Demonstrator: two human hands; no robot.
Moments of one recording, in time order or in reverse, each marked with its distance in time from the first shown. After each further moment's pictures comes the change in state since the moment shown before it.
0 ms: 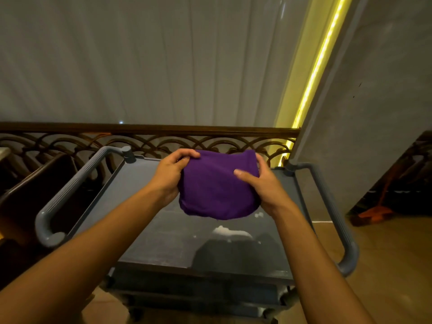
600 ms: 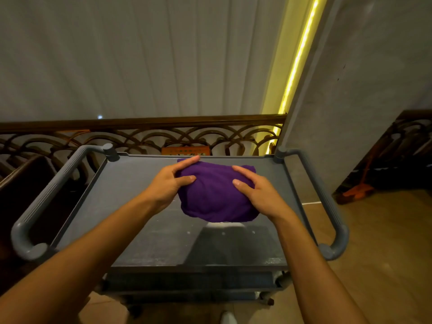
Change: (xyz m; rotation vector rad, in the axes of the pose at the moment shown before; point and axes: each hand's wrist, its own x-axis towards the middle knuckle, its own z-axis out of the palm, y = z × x) left_hand 0.027 -0.047 -0.015 0.106 -0.288 -0.133; right_hand -0.023 0.023 -0.016 -0.481 -0.034 0.030
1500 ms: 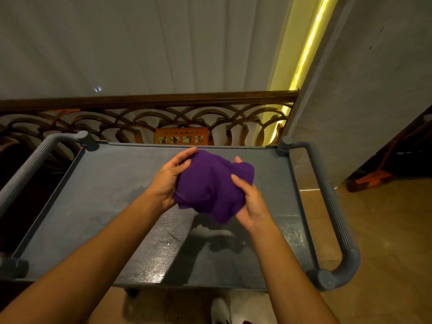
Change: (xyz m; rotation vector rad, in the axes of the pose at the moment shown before) left_hand 0.106 -0.035 0.045 -0.440 0.174 -0.133; right_hand 0.087 0.085 0.003 1.265 0.042 0.282
